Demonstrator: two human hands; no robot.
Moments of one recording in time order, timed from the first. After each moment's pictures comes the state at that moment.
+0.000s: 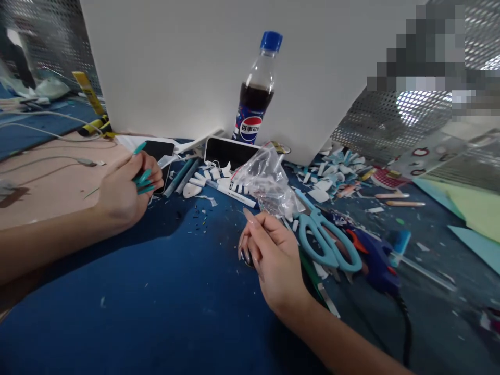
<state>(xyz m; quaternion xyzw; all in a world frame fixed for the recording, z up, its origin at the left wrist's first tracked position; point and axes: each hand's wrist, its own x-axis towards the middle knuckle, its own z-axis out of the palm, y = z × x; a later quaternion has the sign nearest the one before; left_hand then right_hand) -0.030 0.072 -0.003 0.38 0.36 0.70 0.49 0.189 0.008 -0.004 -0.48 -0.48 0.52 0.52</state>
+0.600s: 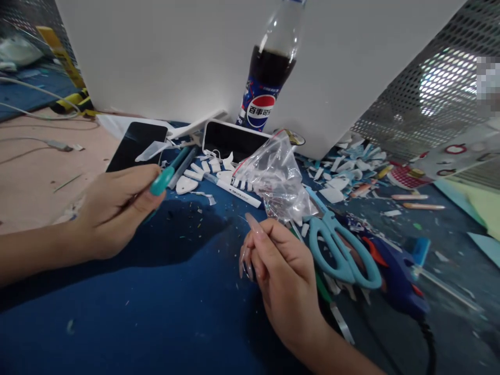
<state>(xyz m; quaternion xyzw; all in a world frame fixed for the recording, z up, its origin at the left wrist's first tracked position) -0.029 0.046 0.004 0.81 0.40 0.41 0.13 0.191 0.008 -0.003 -0.51 -0.48 0.52 0.49</state>
